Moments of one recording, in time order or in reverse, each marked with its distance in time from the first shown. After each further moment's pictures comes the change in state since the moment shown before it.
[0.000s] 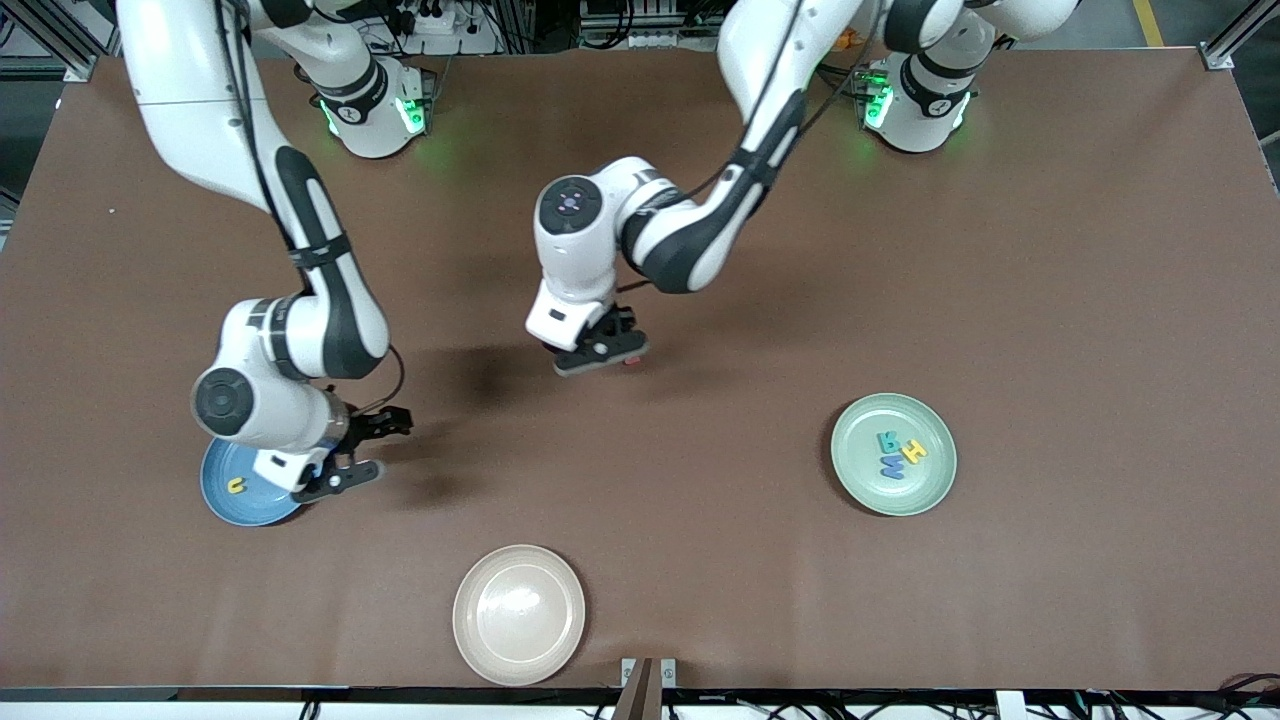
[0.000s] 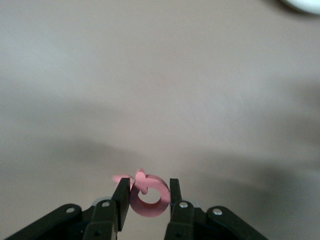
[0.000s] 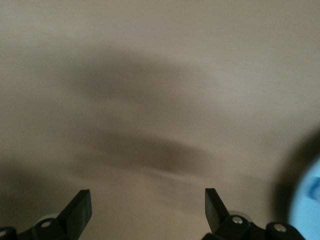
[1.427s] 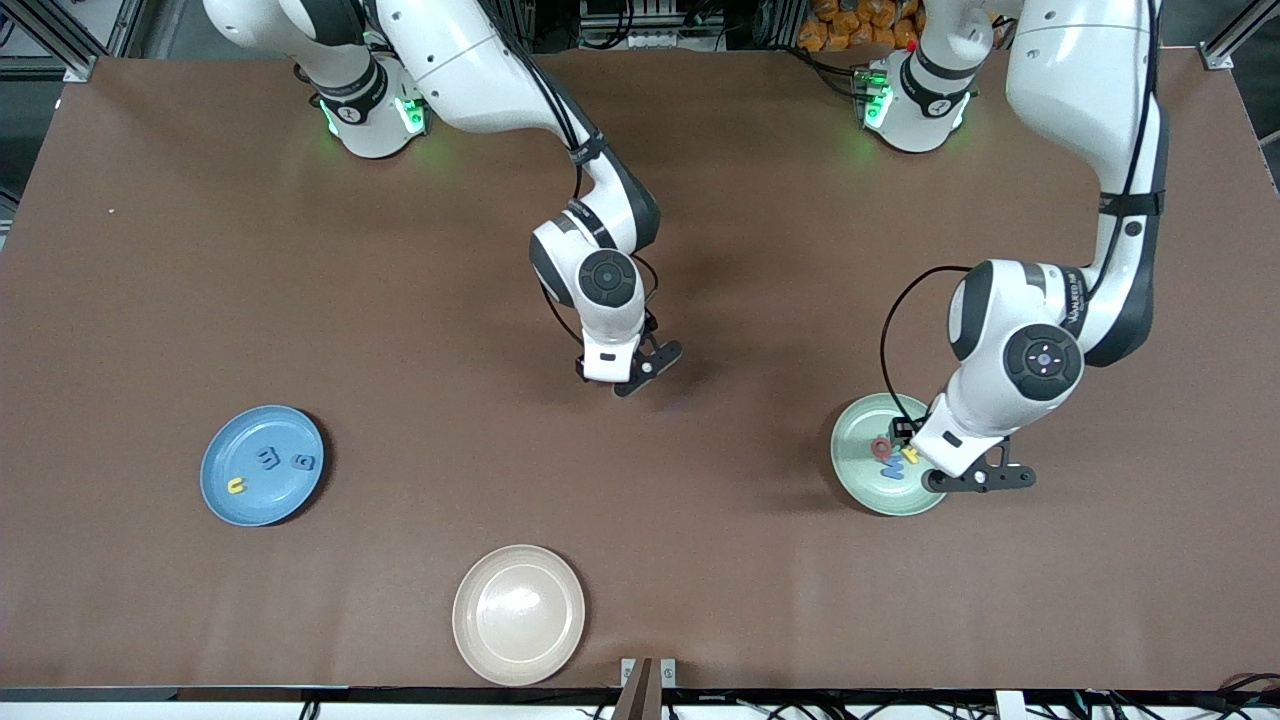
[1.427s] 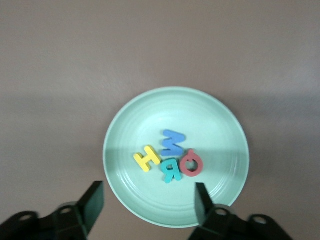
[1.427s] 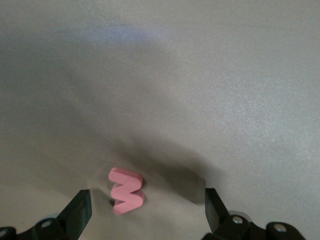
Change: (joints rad) left arm 0.531 -0.336 0.030 -0.556 0.091 0.191 0.835; right arm 0.542 0.185 -0.002 0.163 0.001 0.061 0.243
